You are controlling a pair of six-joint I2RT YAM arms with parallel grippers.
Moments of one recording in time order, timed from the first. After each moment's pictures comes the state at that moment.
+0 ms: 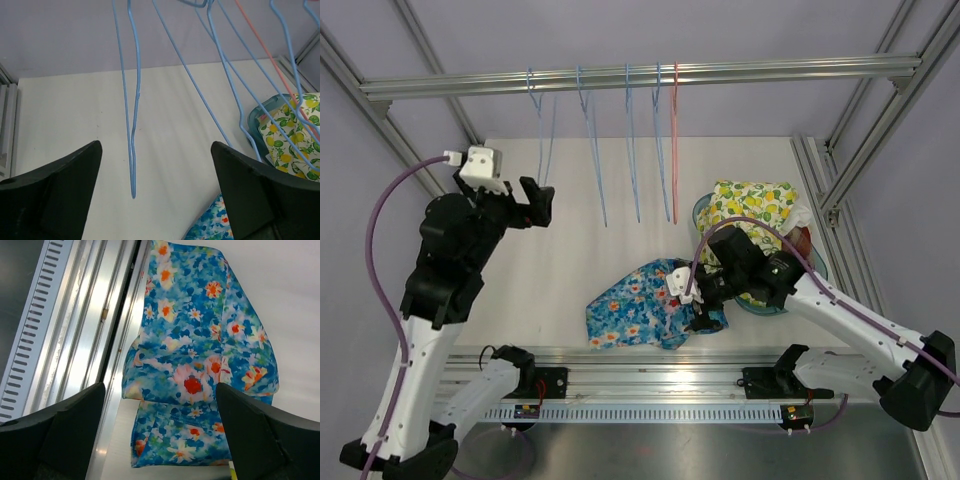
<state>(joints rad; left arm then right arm) -0.31 0.83 1.23 -0.52 -0.04 -0.12 0.79 1.07 0.93 -0.73 -0.68 -0.83</state>
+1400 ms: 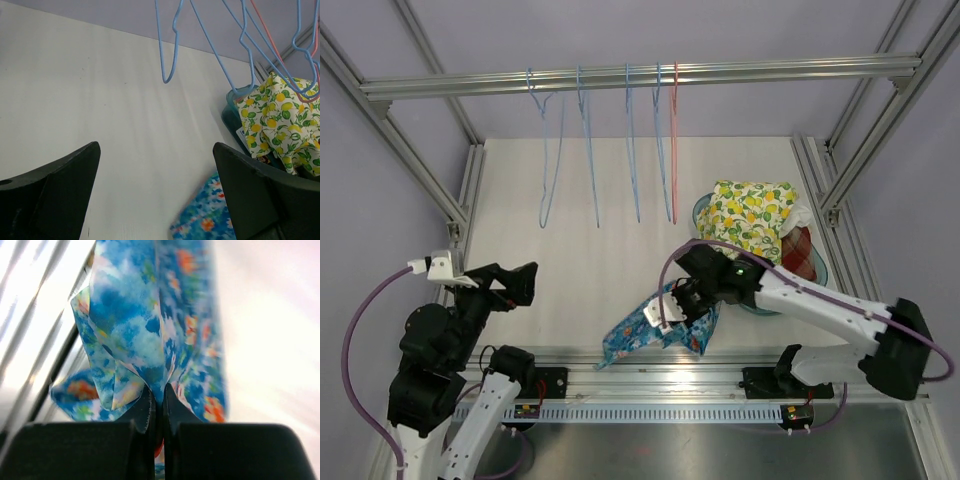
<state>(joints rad) -0.31 0.20 0.90 -0.78 -0.09 -0.39 0.97 1.31 0.96 -0.74 -0.43 -1.13</state>
